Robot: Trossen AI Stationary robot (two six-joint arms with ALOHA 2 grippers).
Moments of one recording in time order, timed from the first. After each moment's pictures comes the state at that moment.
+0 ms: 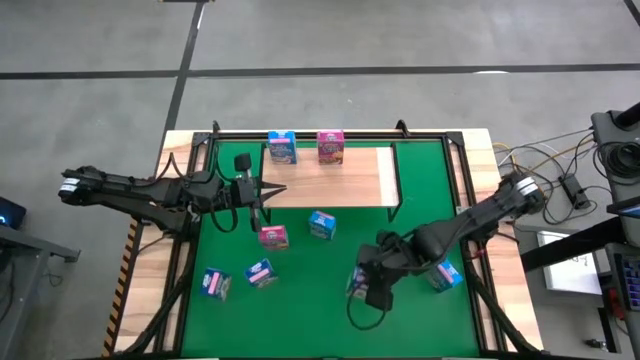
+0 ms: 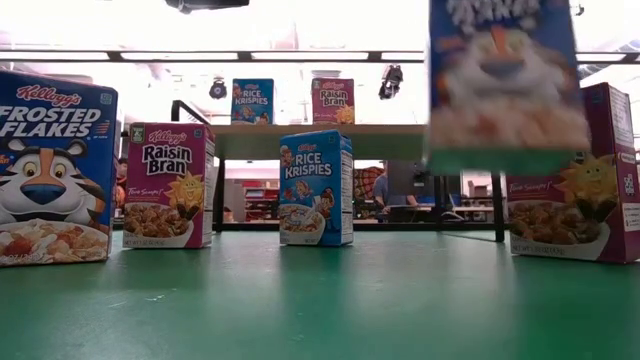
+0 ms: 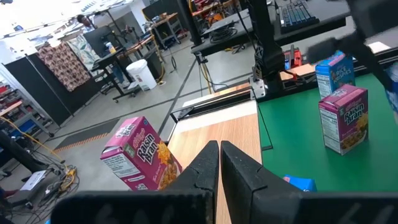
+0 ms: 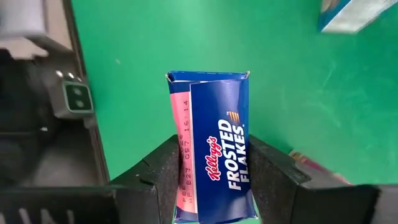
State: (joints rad) left arm -0.11 0.92 0.77 0.01 -0.38 0.36; right arm 0.45 1.63 1.48 -0.94 0.05 0.73
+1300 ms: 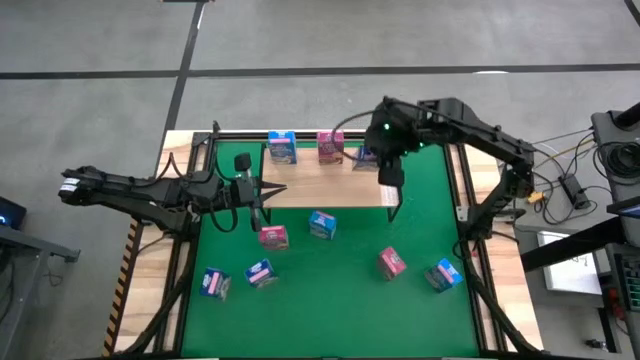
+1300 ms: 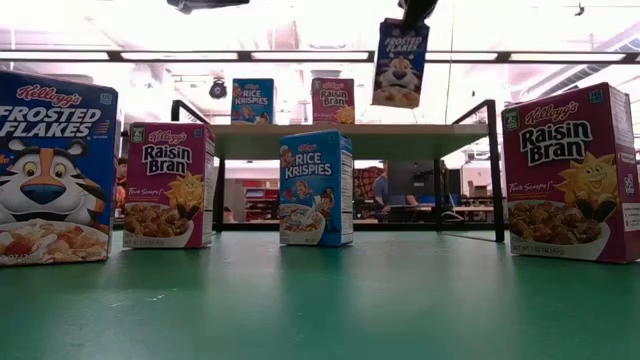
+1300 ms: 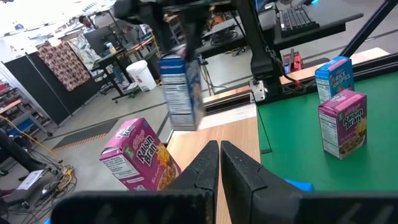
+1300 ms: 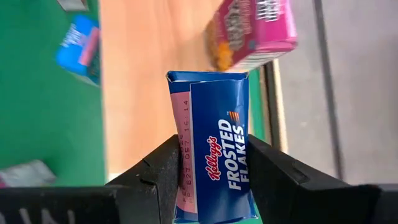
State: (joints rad) left arm -0.11 0.92 0.77 0.02 -0.38 0.35; right arm -0.26 1.64 2.06 -1.45 0.10 -0.30
